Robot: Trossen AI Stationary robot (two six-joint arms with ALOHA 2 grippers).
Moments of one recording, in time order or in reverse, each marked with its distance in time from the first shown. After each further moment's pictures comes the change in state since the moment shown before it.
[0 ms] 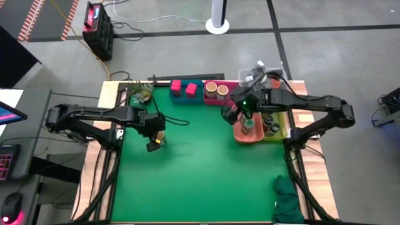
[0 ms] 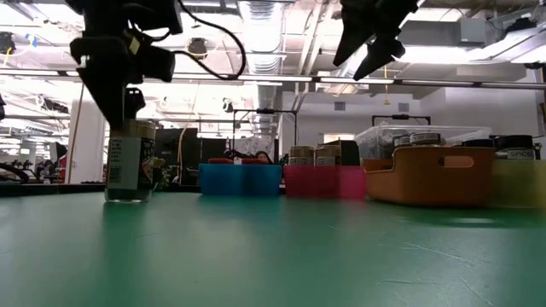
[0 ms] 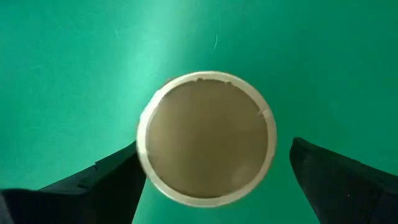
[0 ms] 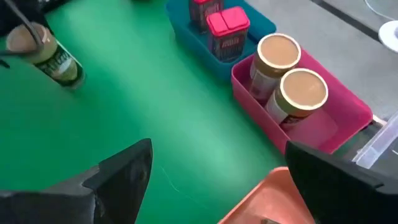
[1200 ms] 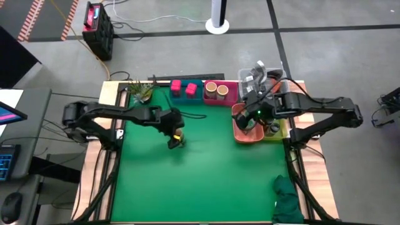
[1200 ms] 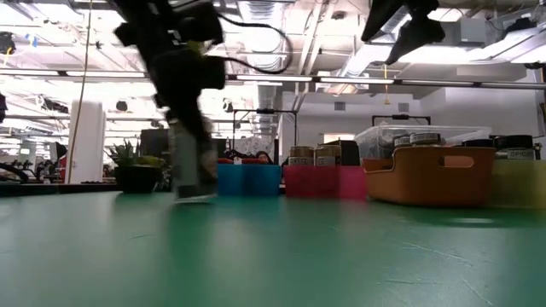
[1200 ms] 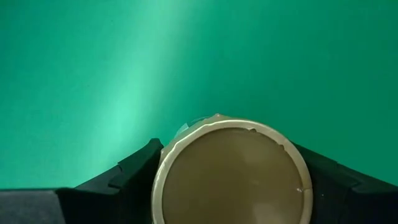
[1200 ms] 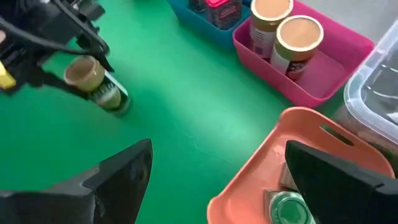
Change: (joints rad) left arm 0.051 0.238 0.051 0.449 0.095 0.039; right arm 0.140 -0.124 0.002 -0.187 0.032 0.319
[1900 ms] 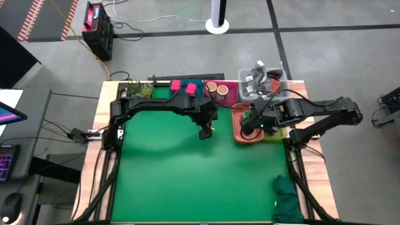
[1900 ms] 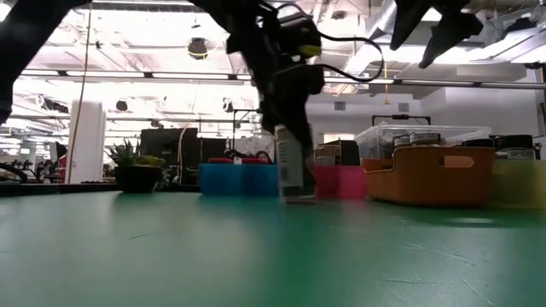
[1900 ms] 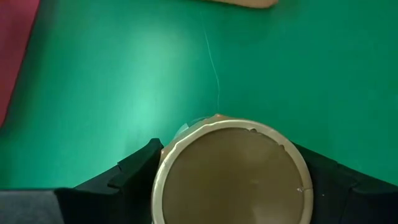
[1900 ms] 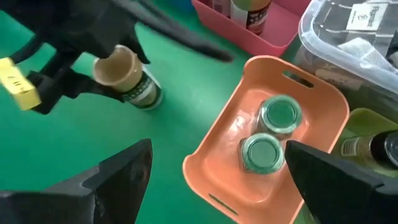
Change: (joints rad) left arm 0.052 0.582 0.752 -0.225 0.013 0.216; right arm 0.137 -0.005 0.000 -0.235 0.103 0.281
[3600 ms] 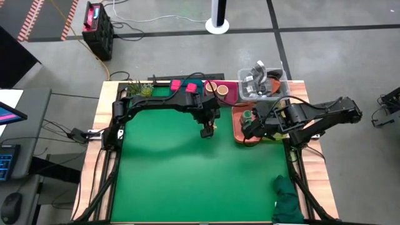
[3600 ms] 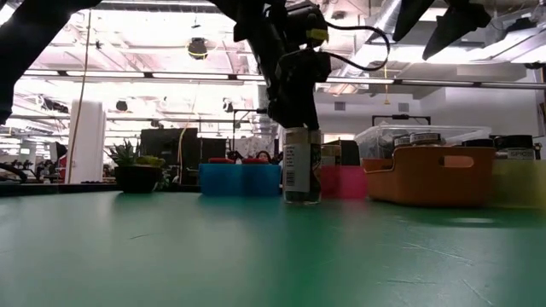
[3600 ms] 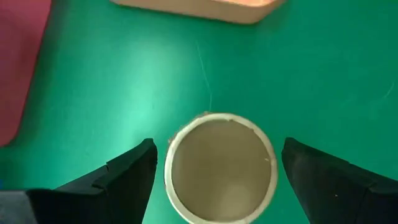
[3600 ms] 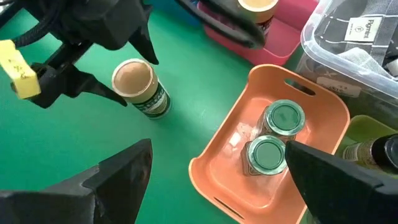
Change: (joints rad) left arm 0.000 0.034 0.142 -0.123 0.015 0.008; right arm 0.109 0.000 0.000 -0.011 0.113 0.066
